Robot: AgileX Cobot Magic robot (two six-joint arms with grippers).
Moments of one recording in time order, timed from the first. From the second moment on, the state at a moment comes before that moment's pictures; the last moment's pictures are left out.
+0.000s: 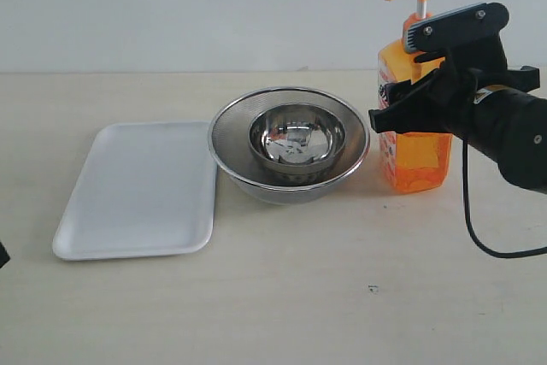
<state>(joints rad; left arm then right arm) -0.60 0.20 -0.06 -1.74 0.11 1.60 0.44 1.62 -0.69 0.53 -0.56 -0.57</state>
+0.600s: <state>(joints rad) -0.60 0.00 0.00 -1.74 -0.13 1.53 0.44 1.62 -0.69 0.53 -0.56 -0.55</state>
